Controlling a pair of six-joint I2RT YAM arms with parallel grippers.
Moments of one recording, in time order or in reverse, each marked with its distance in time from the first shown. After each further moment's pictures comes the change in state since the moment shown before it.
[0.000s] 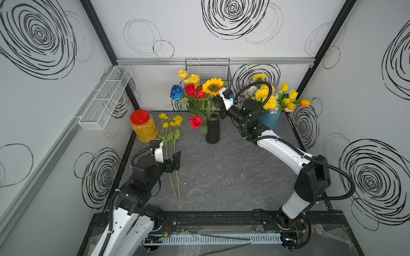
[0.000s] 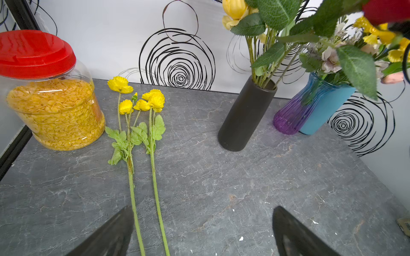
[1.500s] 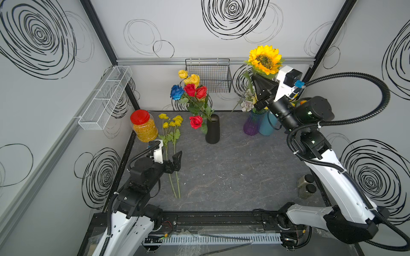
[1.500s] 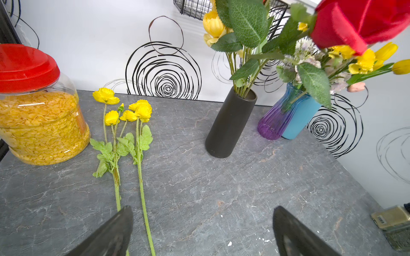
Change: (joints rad) left arm 0.000 -0.057 -0.014 0.045 0.076 0.000; right arm -0.008 -0.492 0.111 -0.301 0.096 0.150
